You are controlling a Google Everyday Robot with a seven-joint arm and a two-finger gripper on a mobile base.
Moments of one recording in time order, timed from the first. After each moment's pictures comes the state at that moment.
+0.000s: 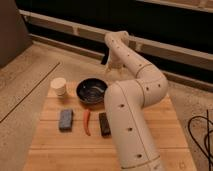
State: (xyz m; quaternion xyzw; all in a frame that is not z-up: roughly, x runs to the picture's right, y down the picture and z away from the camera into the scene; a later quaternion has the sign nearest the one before) arm 0.070 -0.071 0.933 -0.23 0.26 0.73 0.59
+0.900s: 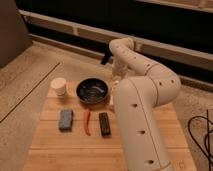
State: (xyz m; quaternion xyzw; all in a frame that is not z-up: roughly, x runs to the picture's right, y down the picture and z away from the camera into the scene) arm 0.077 -0.027 0.921 -0.24 0.30 0.75 0.53
